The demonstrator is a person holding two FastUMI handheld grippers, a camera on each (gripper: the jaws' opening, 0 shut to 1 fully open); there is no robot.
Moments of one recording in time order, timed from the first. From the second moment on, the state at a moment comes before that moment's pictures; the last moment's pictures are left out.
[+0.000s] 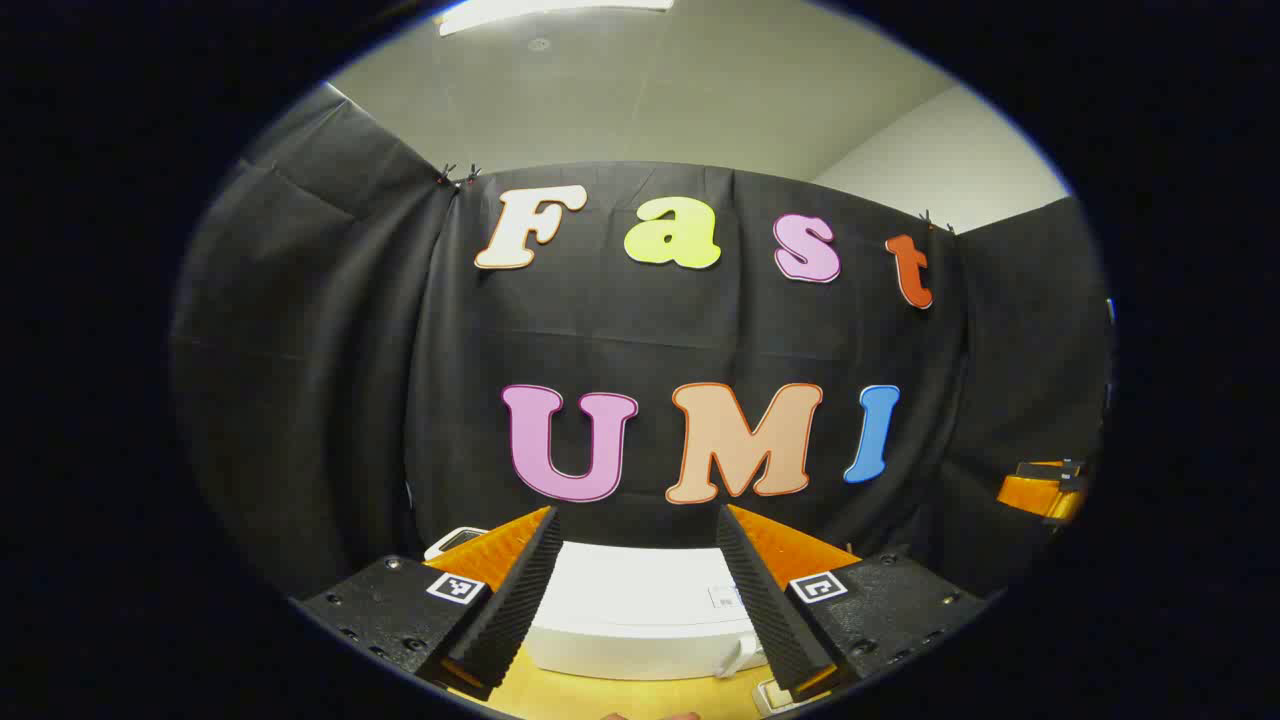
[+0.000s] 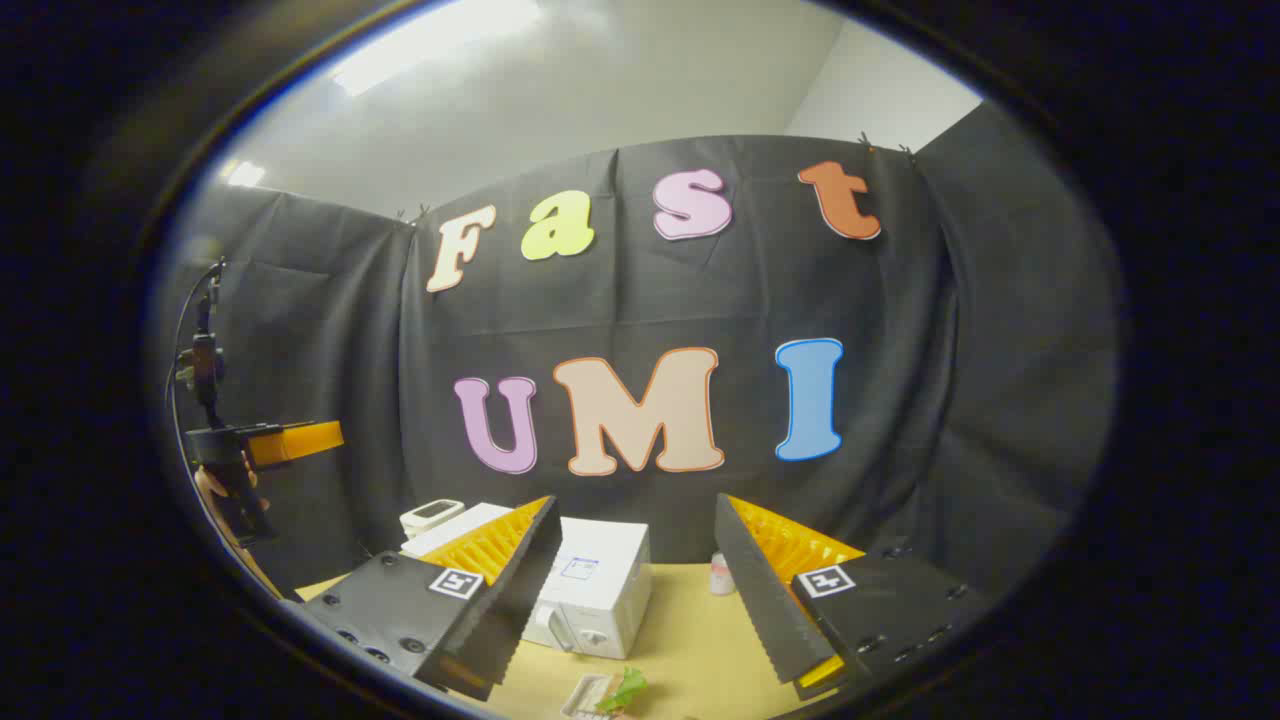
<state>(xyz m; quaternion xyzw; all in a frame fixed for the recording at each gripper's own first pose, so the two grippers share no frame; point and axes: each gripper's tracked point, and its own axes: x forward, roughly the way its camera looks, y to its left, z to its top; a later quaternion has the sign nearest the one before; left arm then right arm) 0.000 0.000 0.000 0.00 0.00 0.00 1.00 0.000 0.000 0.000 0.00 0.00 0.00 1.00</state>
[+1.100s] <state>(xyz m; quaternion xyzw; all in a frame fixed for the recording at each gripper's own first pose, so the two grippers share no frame) -0.003 0.007 -0.012 0.01 -0.01 0.00 1.00 0.031 0.007 -0.009 0.01 0.00 0.02 1.00</state>
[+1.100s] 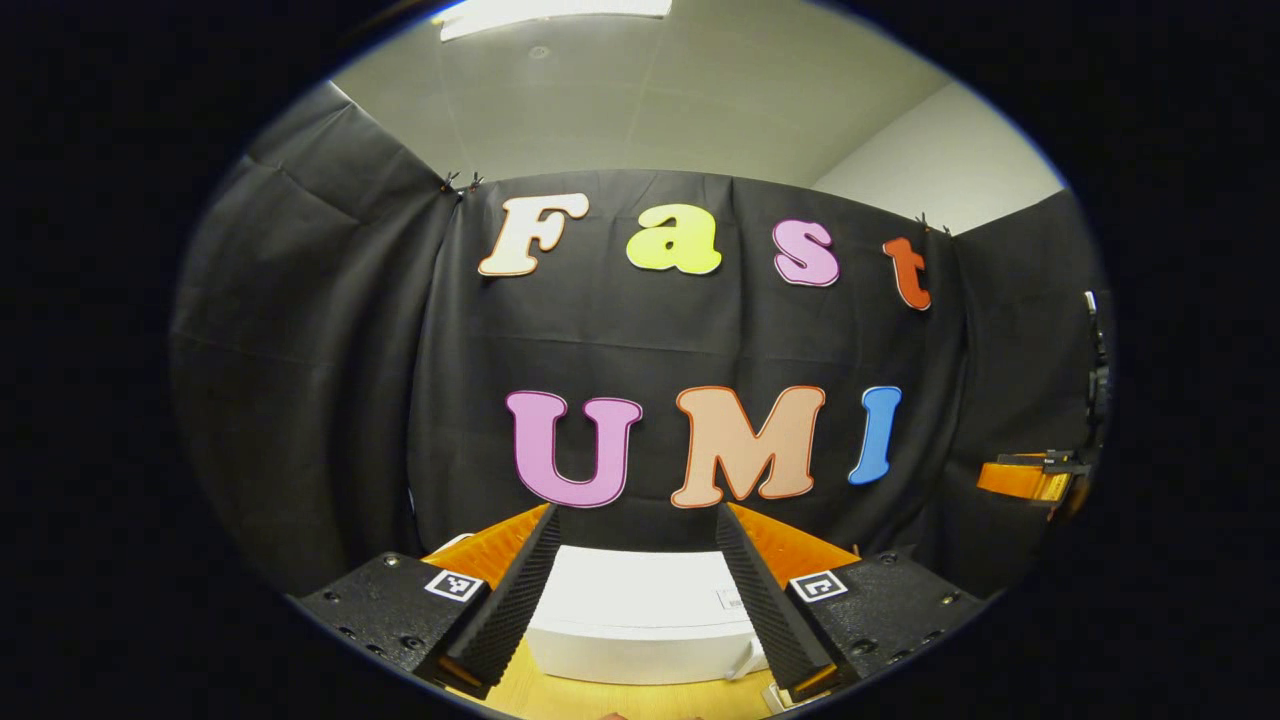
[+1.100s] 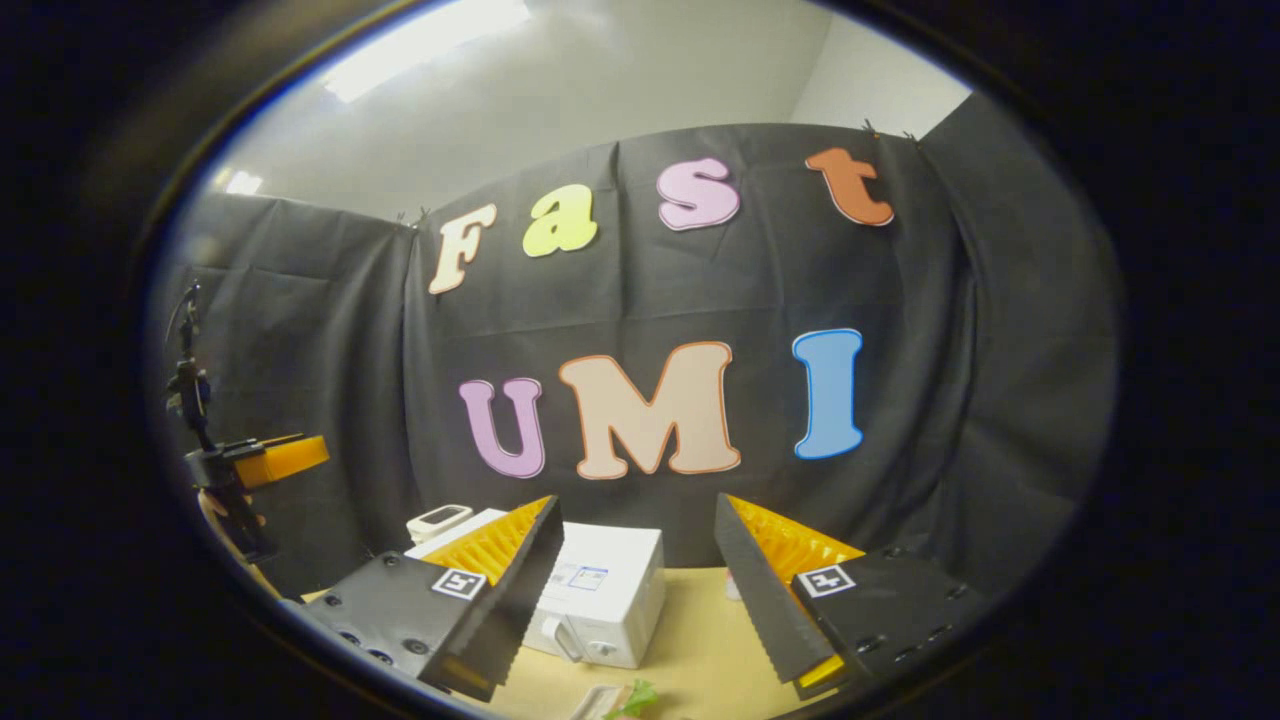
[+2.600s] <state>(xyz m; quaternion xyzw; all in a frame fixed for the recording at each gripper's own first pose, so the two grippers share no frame) 0.012 -0.117 -0.422 0.00 0.17 -0.15 0.97 0.032 0.015 -0.027 -0.02 -0.04 0.02 1.00</state>
